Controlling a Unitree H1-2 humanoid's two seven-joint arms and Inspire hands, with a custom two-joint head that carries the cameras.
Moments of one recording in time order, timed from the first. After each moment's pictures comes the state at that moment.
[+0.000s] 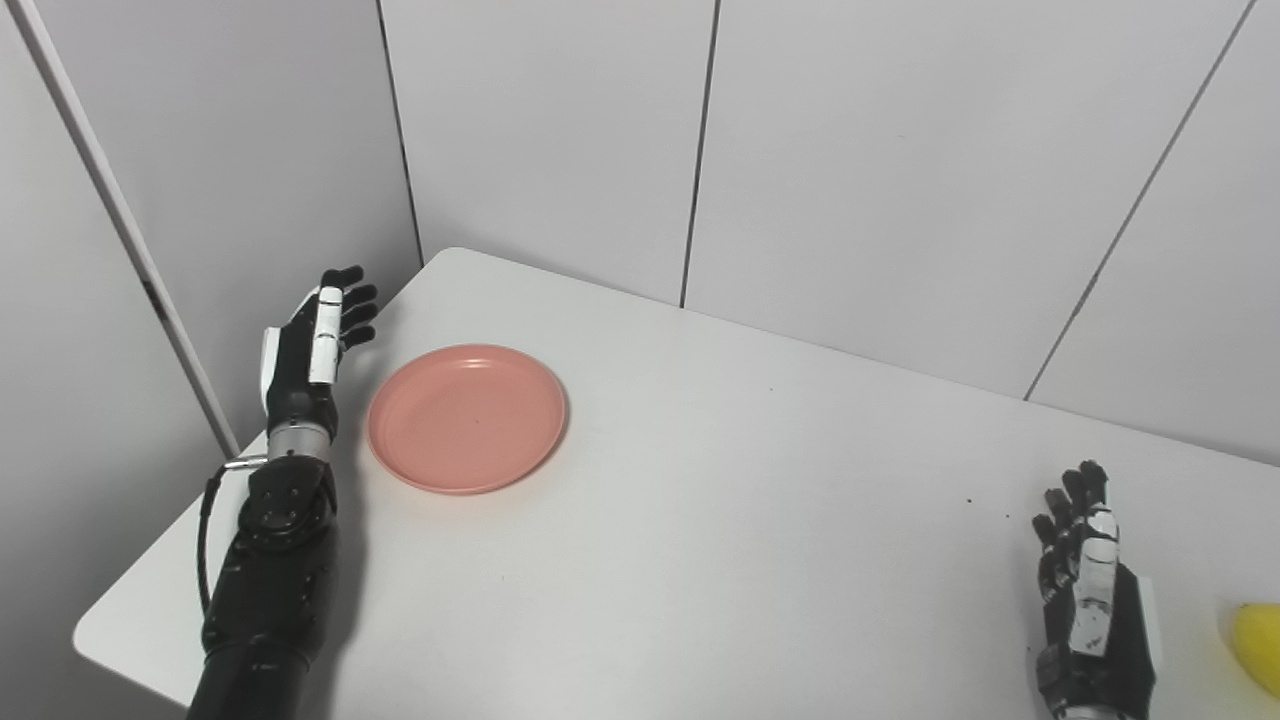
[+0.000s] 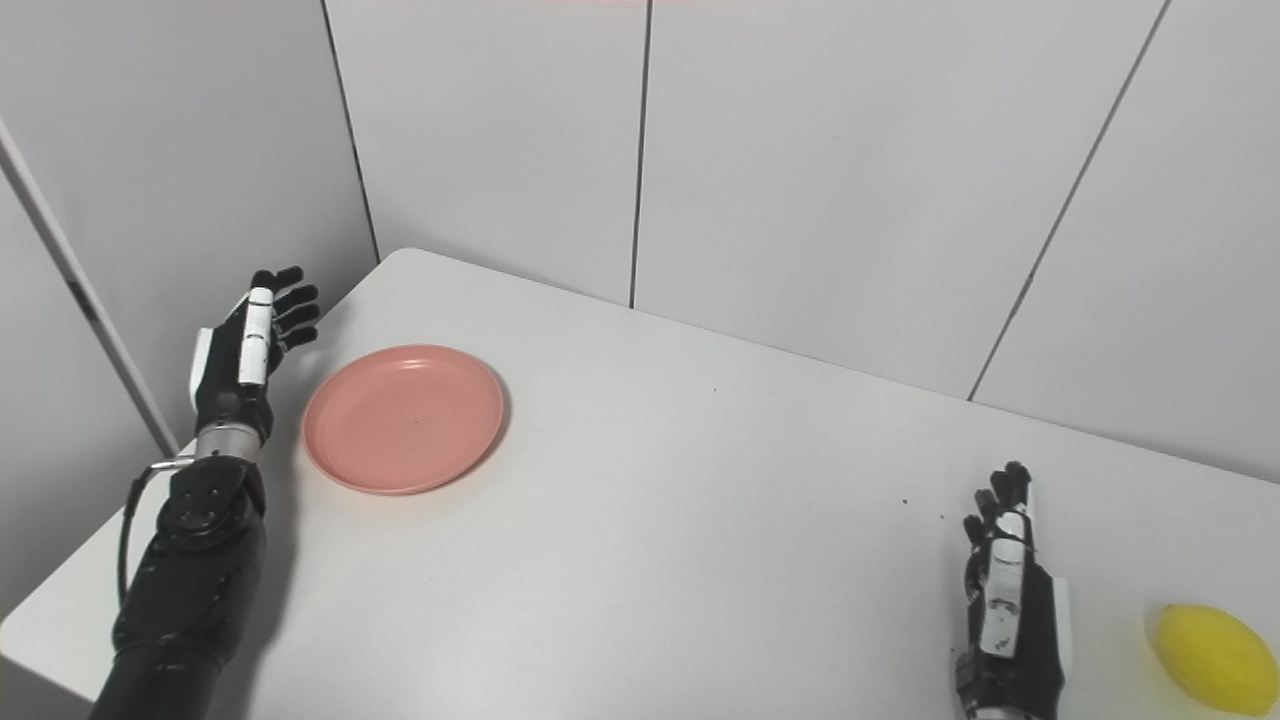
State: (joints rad) left arm -0.34 0.35 0.42 0.43 -0.14 -0.14 0.13; right arm -0.24 0.02 -0.04 0.16 0.11 -0.13 0.02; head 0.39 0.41
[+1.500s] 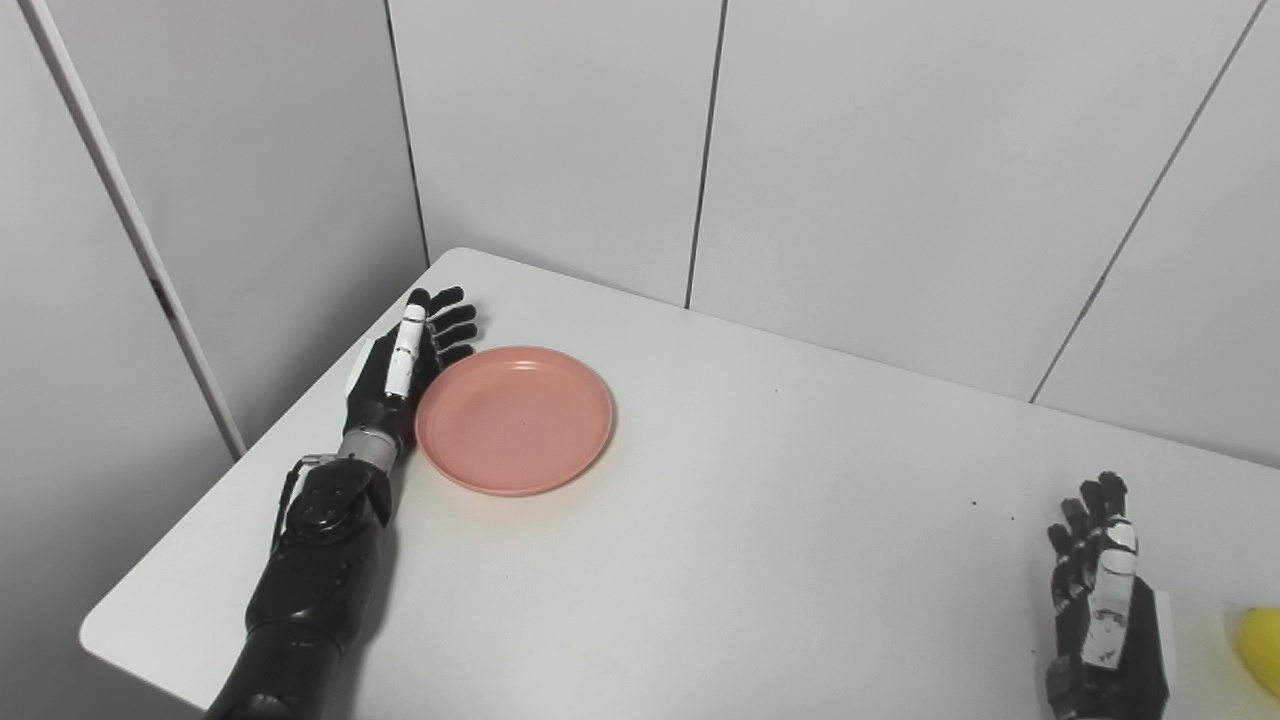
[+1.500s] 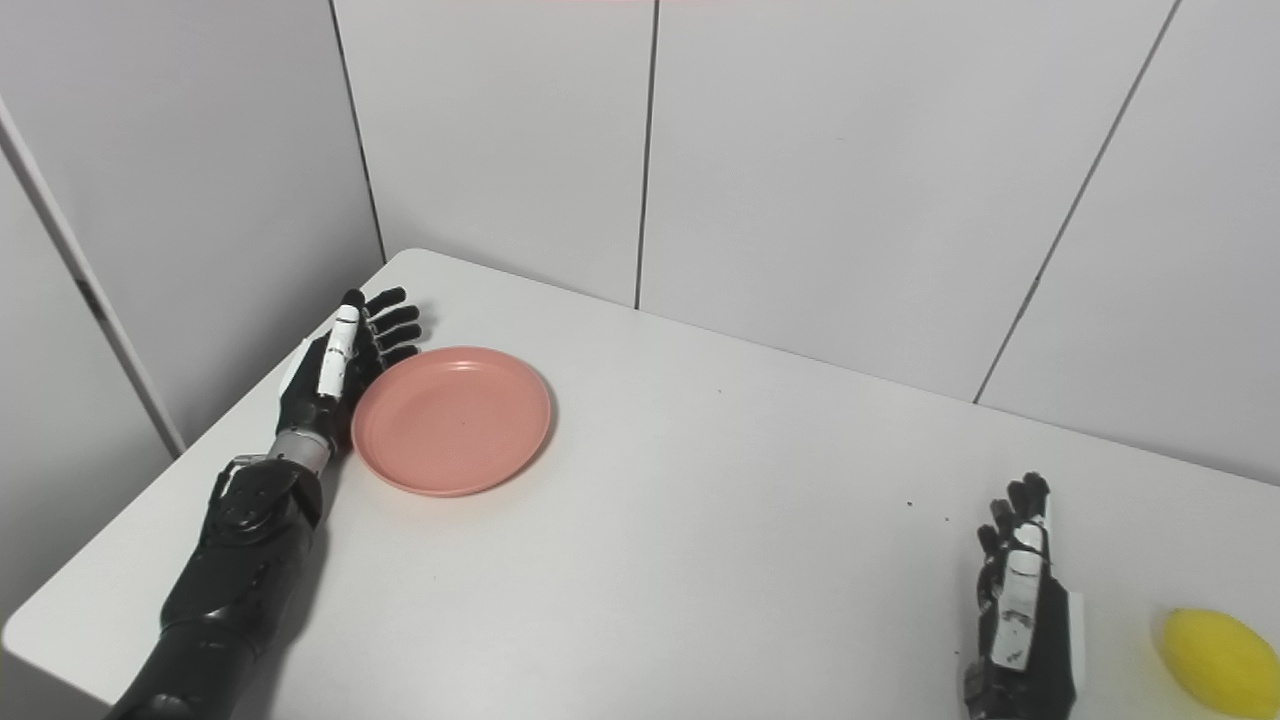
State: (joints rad) left arm -0.38 0.36 0.29 0.54 -0.30 -0.15 -0.10; right arm -0.22 0.03 -0.04 0.13 0.11 -0.13 0.01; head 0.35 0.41
